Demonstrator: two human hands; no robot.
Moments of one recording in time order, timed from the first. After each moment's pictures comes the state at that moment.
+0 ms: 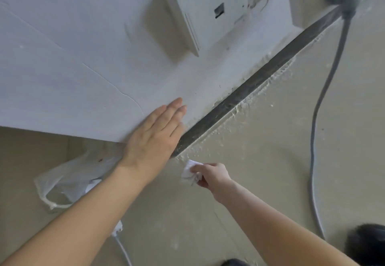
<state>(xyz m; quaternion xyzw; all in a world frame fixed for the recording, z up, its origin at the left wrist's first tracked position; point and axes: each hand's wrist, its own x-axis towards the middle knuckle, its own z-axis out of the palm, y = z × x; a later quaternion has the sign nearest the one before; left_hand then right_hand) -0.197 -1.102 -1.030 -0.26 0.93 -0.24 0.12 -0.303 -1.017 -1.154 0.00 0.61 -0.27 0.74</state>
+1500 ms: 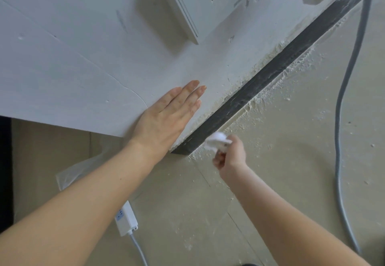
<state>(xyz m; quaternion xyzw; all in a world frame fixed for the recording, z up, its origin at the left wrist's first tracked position) -0.210 -1.120 -1.029 -0.15 0.82 -0.47 0.28 -0.309 -1.051 -1.173 0.22 0.51 -0.45 0.70</state>
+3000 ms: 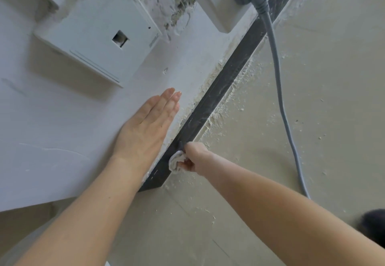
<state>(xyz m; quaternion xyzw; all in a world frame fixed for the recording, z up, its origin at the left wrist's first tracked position) -0.283 -1.143 -1.035 -0.16 0.84 -0.41 0.31 -0.349 -1.108 -1.179 0.07 0.55 -0.30 0.78</state>
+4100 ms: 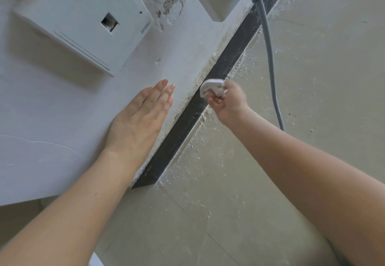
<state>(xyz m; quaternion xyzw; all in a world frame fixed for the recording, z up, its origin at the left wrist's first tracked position) -0.287 -1.145 -1.035 -0.17 0.85 -0.39 0.33 -0.464 -1.113 -1.141 0.19 0.44 -0.64 0.60</state>
